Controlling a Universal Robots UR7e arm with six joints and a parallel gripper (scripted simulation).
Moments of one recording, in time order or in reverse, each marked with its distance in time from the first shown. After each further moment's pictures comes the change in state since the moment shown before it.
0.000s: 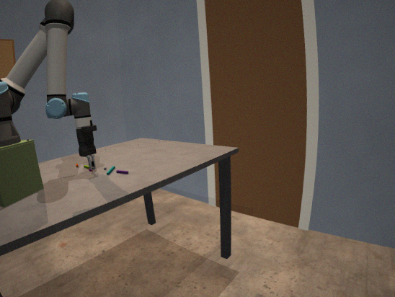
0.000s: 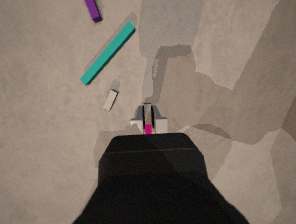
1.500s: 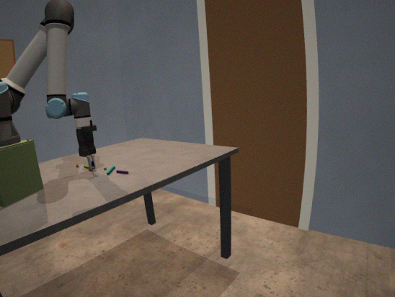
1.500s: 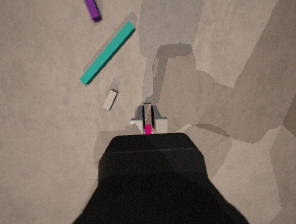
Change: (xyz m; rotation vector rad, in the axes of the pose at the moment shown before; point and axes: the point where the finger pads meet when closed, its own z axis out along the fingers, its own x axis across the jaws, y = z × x) arm 0.000 0.000 0.000 0.000 0.000 0.000
